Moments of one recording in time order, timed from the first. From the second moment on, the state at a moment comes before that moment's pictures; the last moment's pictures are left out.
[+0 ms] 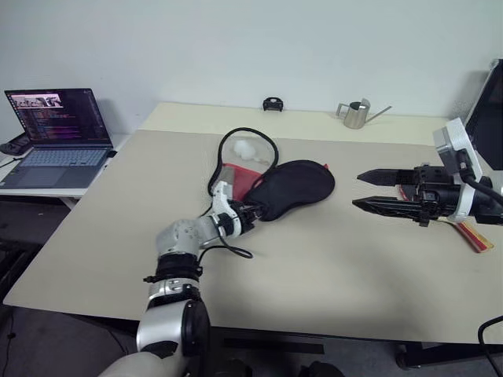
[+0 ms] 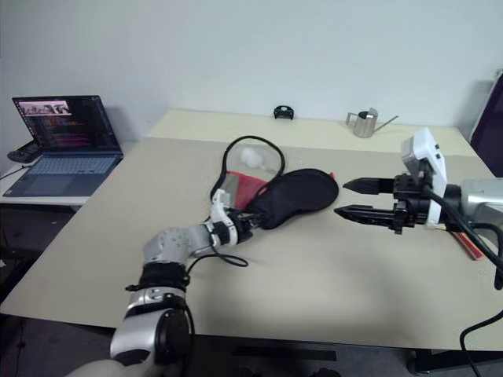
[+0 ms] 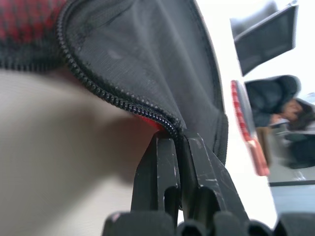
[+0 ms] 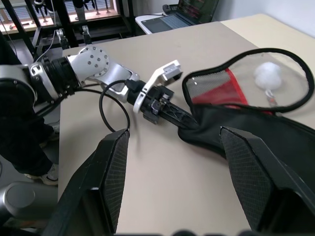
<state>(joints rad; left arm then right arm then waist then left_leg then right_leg) -0.81 0.05 0.40 0.50 -0.60 1.05 -0.38 -0.56 -1.02 -0.23 -0.35 0.88 0.91 1.00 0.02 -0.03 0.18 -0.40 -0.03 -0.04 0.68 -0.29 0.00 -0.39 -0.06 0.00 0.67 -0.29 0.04</state>
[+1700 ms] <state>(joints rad) -0.63 0.64 0.11 0.08 -0.52 0.54 -0.91 -0.51 -0.68 -0.22 -0.37 0.96 1.13 0.48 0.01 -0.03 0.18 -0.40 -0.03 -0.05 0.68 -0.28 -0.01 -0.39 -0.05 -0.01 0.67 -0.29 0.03</state>
